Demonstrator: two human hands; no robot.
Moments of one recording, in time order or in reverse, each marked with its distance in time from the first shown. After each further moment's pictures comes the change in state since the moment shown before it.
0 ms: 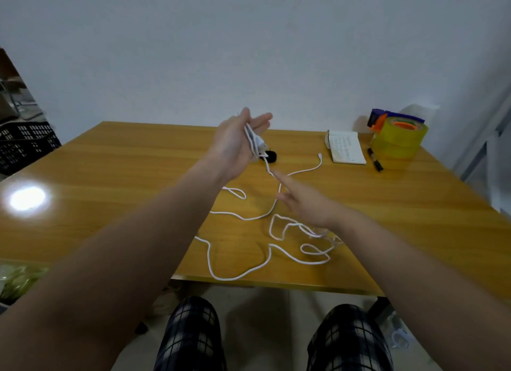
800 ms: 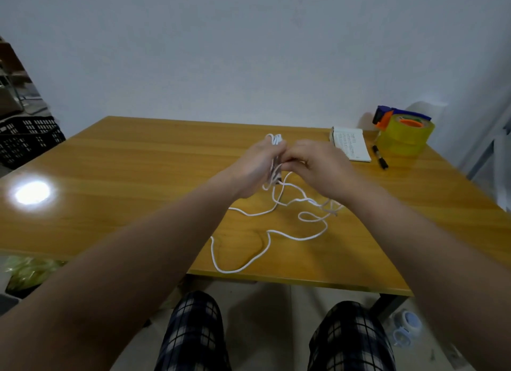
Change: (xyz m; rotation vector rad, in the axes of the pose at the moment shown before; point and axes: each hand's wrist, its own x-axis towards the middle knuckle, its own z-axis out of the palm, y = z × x) left_hand -0.018 -0.038 -0.002 0.434 -0.145 -0.083; right_hand -0.001 -0.031 -0.042 -0.343 0.362 -0.276
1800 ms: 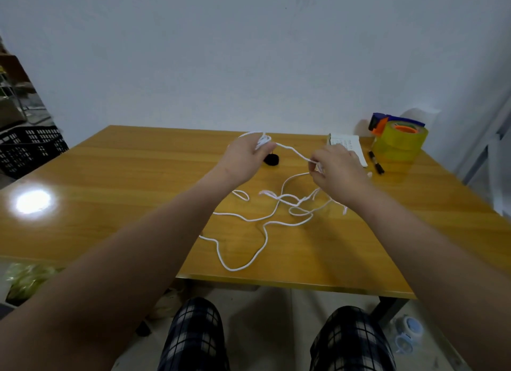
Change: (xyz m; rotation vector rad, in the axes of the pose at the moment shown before) left_hand -0.001 0.019 -0.024 0.976 0.247 0.356; right_hand -0.014 0.046 0.006 -0.194 0.024 0.222
